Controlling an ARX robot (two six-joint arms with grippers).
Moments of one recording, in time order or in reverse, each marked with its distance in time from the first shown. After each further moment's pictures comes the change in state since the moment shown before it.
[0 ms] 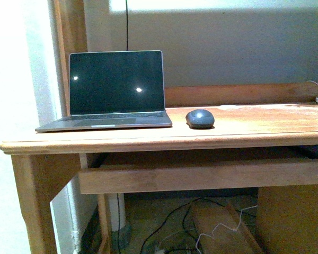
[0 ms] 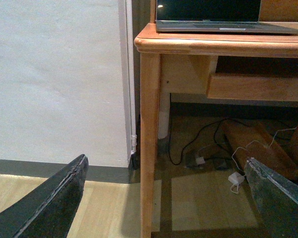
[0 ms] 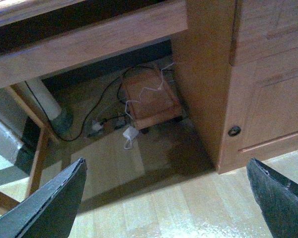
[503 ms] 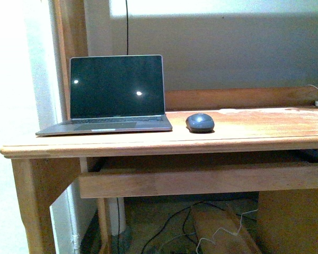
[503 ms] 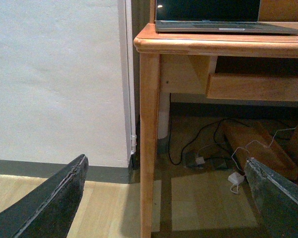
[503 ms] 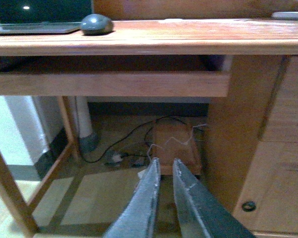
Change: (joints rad) left arm 0.000 -0.001 0.000 0.000 0.000 0.000; right arm -0.269 -0.516 -0.148 -0.096 -0.473 -0.330
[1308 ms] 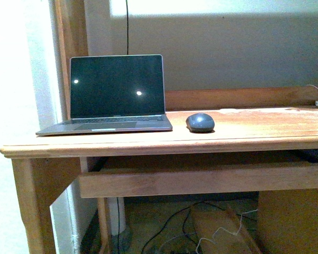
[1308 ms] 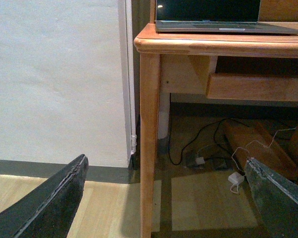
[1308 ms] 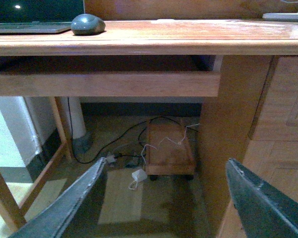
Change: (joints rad) left arm 0.000 0.000 0.000 0.000 0.000 0.000; right arm -0.029 -0.002 0.000 -0.001 -0.013 -0.008
